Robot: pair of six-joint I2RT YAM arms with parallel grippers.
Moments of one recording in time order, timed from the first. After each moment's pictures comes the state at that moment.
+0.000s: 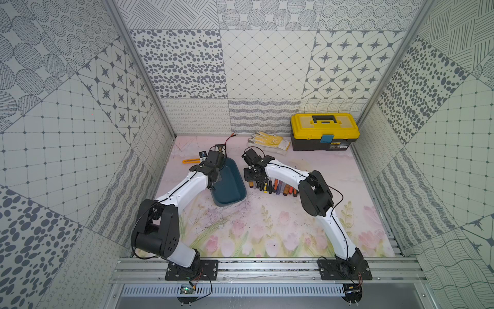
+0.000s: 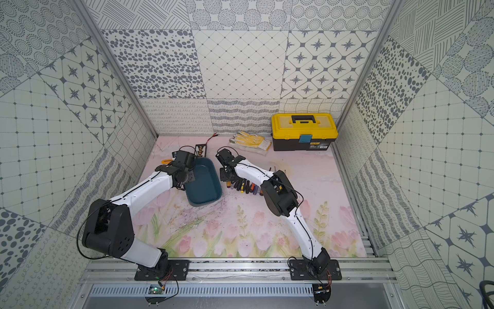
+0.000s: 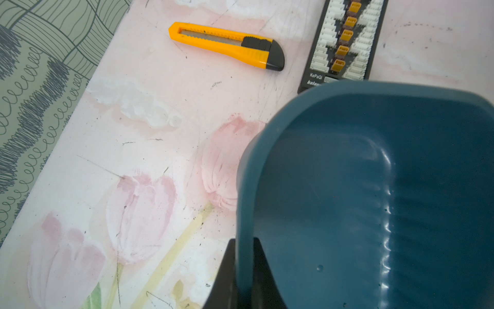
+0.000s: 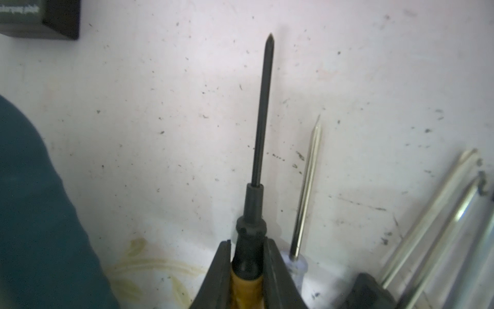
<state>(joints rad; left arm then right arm) -0.23 1.55 1.10 -0.60 -0.46 -0.52 0.75 2.40 2.01 -0.71 0.08 0.55</state>
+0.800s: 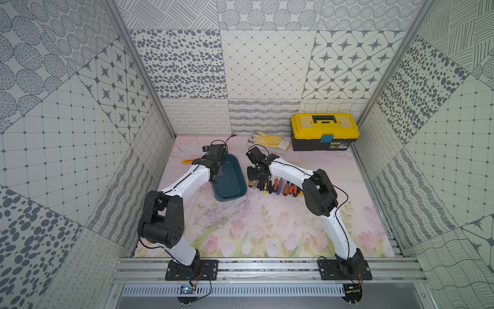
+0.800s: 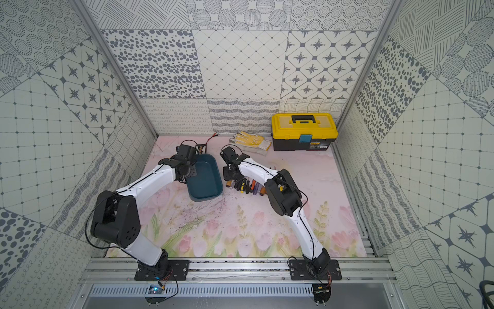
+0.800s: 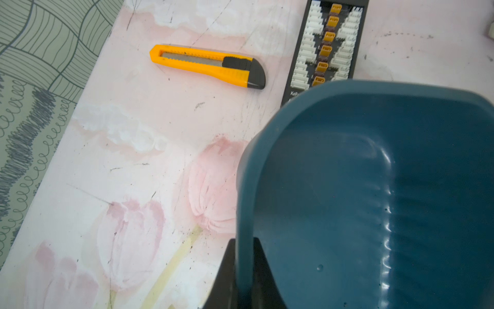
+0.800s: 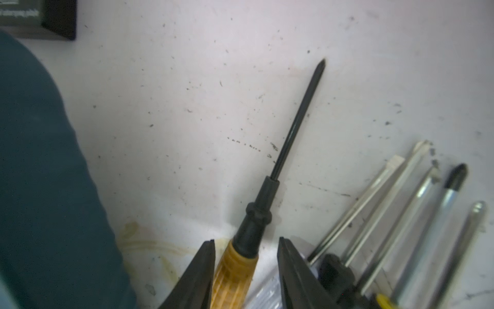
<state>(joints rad) -0.20 1.66 1.23 -0.61 -0.41 -0.44 0.72 2.32 1.94 -0.69 0.03 0.52</state>
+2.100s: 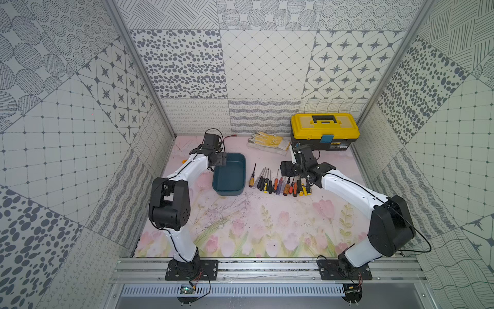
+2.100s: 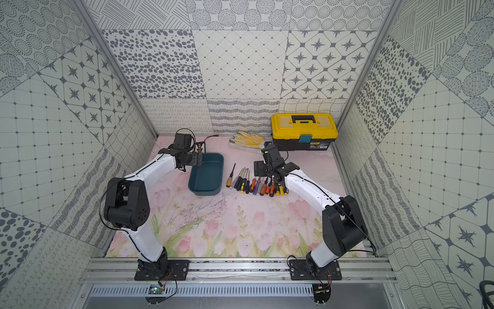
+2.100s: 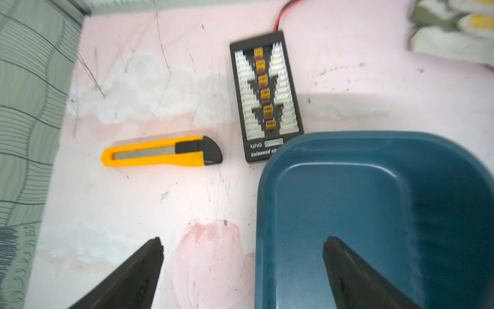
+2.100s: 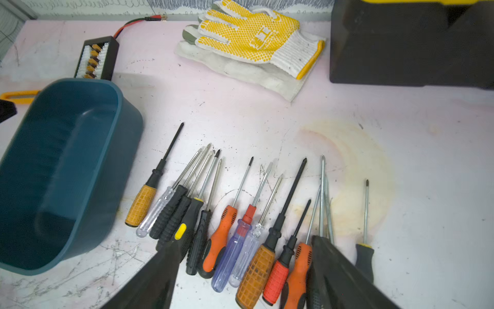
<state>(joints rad) -0.13 1.80 1.41 -0.48 -0.25 -0.06 0.52 1.57 1.19 -0.39 0.15 0.31</state>
